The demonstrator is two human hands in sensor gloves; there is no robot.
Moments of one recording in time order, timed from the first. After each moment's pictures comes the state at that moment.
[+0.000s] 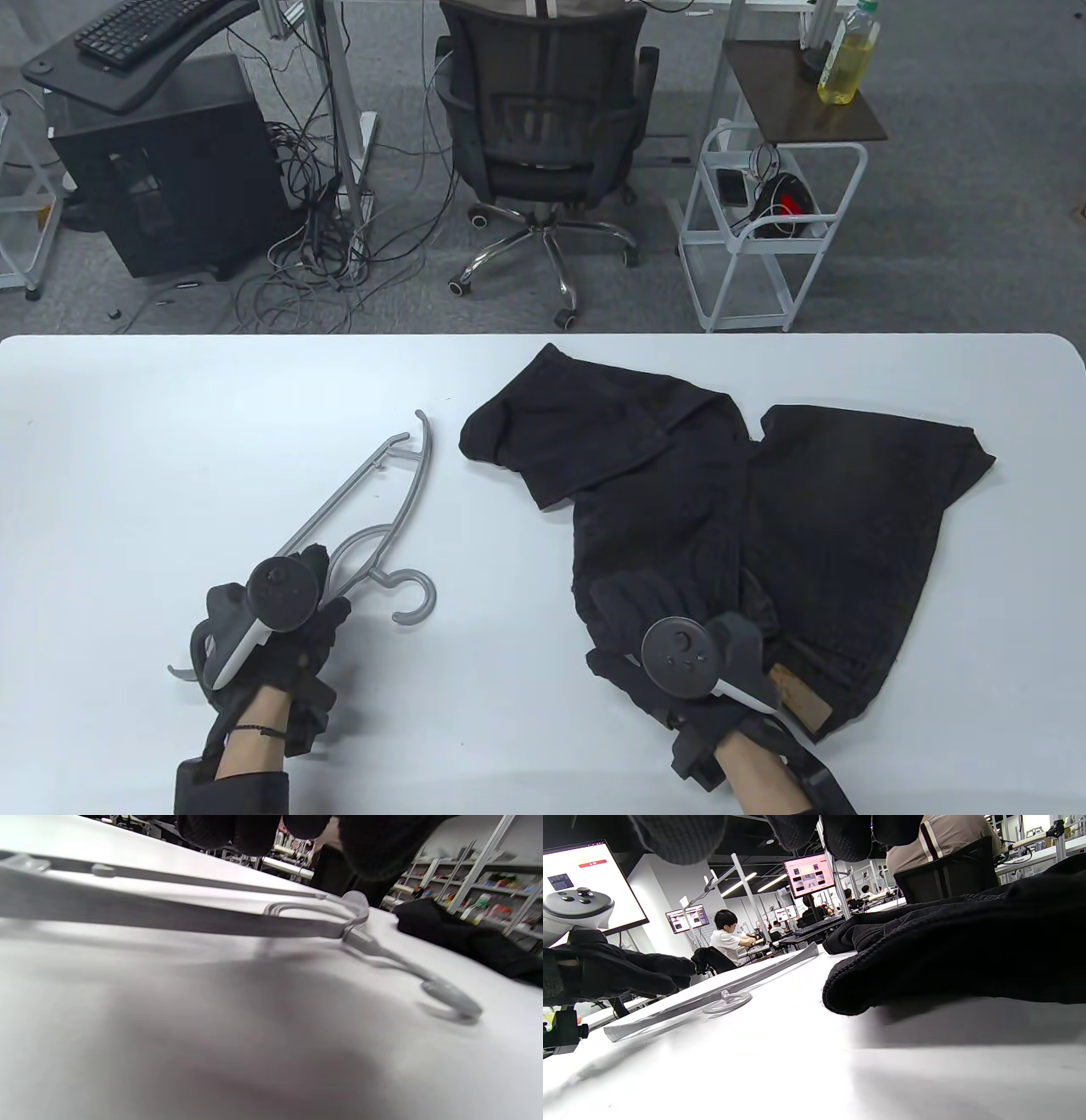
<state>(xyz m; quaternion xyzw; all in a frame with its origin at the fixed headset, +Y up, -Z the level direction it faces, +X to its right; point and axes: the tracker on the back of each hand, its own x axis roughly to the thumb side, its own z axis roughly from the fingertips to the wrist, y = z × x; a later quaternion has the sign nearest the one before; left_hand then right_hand) -0.299 -0.748 -0.293 -0.09 0.07 0.16 0.98 0.115 -0.721 -0.258 0.23 0.01 0.96 0.19</state>
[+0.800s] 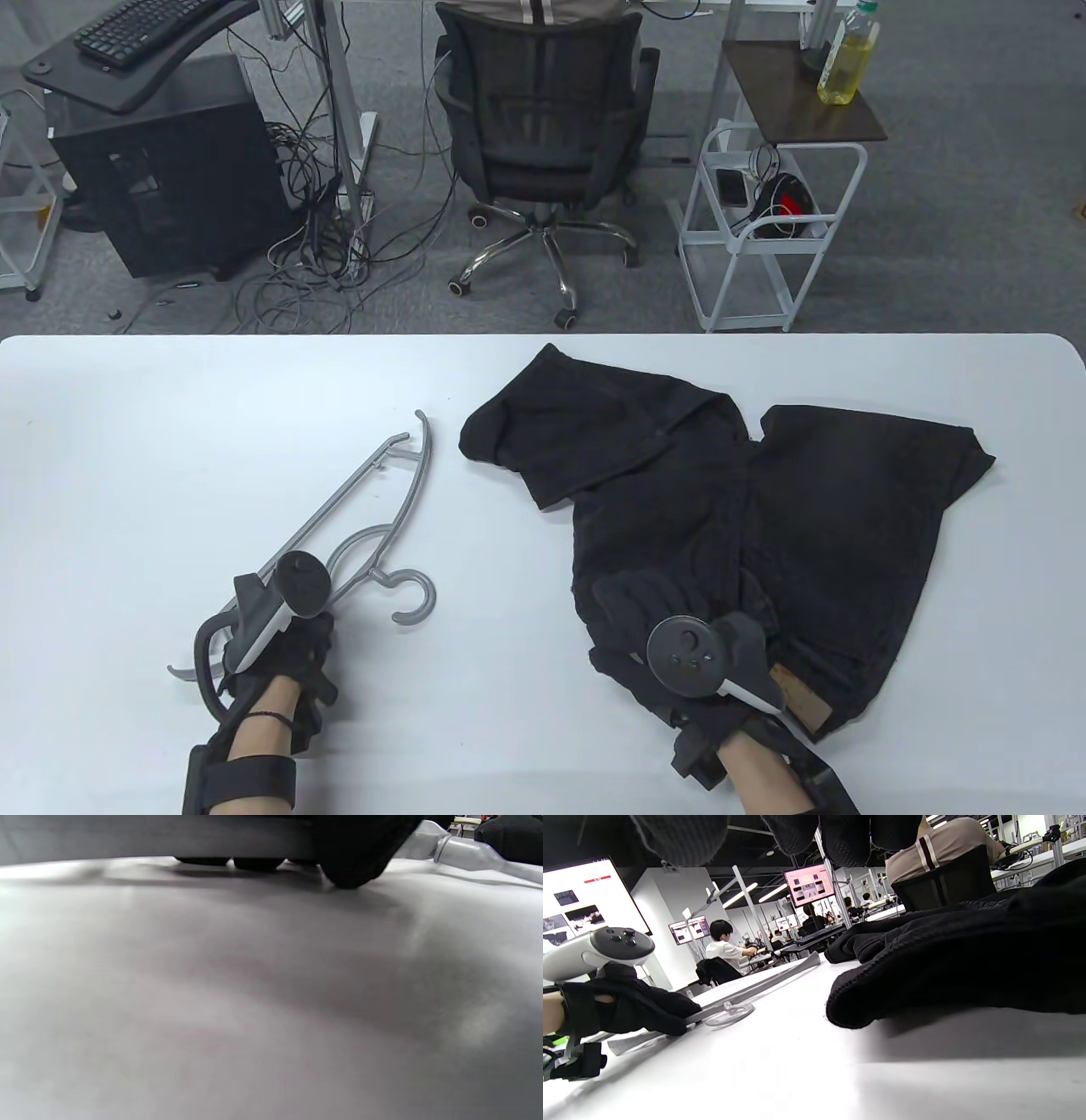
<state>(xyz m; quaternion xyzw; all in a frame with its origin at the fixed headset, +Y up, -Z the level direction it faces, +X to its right) -0.300 -0.775 -0.308 -0.15 0.12 0.07 0.98 0.120 -0.718 -0.259 0.23 0.00 0.95 0.21</state>
